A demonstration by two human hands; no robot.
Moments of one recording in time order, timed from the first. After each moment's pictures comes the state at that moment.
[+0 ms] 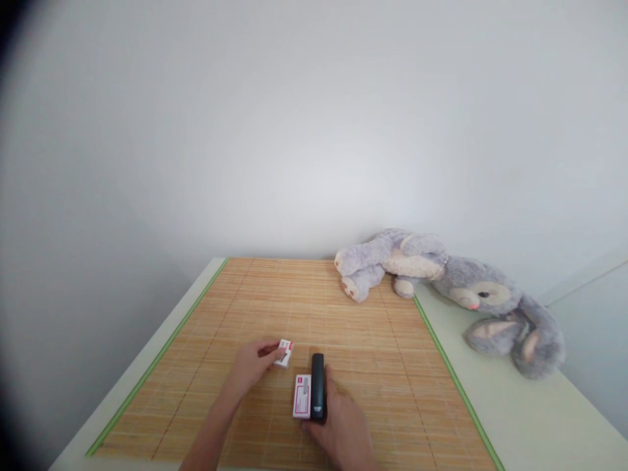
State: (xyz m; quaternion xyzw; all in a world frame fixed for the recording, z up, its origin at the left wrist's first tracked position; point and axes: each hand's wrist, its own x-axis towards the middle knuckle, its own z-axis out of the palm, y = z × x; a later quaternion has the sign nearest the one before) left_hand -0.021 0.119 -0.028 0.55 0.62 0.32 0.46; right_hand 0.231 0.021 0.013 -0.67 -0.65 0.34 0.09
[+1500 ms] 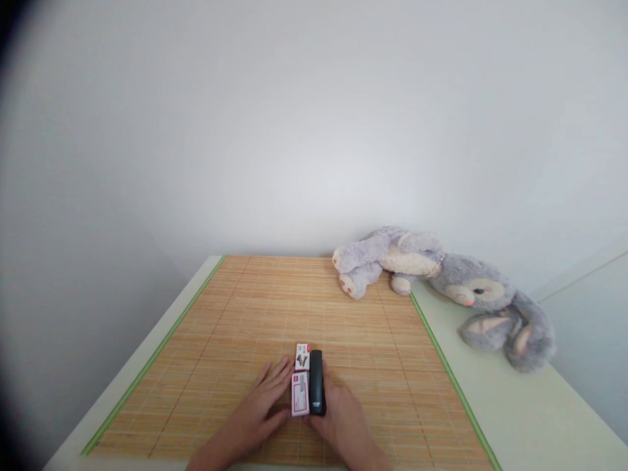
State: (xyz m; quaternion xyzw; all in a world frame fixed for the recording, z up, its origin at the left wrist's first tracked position) left_hand -0.008 0.040 -0.025 0.82 0.43 0.14 0.33; right_hand 0.232 0.029 0.033 -0.64 -0.67 0.37 0.11
